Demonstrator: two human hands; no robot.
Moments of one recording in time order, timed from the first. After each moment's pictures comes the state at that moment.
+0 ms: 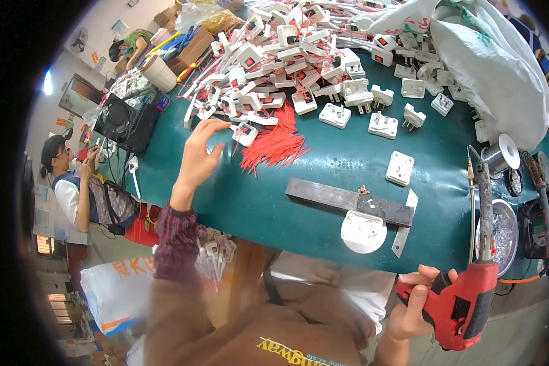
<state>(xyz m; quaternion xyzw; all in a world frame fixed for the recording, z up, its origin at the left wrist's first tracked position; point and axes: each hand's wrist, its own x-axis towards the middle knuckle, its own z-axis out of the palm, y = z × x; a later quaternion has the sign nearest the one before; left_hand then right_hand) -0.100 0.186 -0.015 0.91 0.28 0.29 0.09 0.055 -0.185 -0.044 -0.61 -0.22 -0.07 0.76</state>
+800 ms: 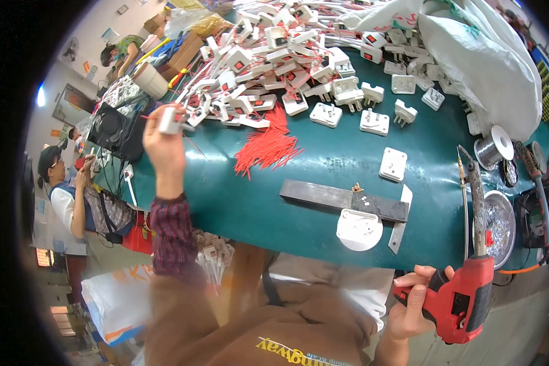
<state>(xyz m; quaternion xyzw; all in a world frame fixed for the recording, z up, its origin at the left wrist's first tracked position) -0.096 0.226 0.000 0.57 0.09 0.57 0.59 0.050 -0.193 -0.043 -0.62 -0.18 -0.06 0.76</state>
